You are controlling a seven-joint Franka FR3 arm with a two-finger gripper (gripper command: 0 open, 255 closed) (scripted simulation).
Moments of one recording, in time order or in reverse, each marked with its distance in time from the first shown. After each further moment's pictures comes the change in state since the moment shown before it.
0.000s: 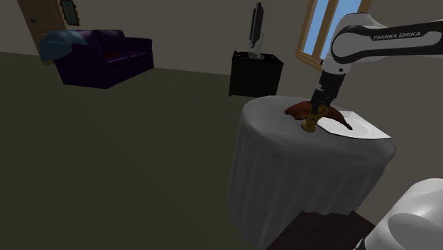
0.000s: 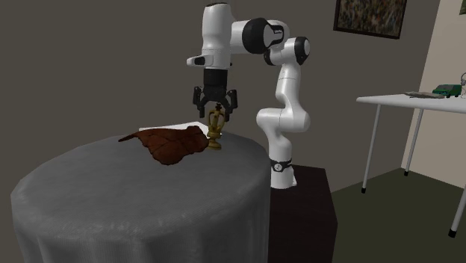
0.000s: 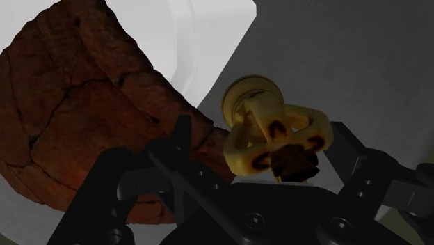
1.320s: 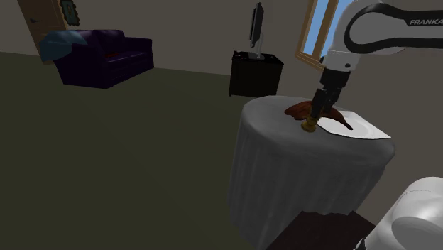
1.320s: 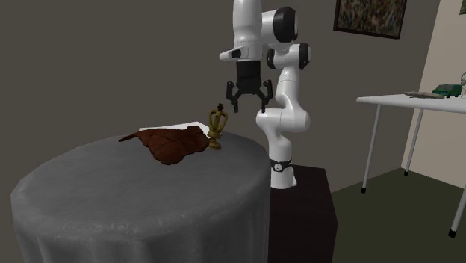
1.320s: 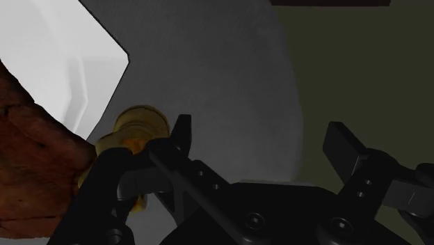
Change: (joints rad) arm 0.067 -0.181 0.110 -0.071 0.119 -0.170 0.081
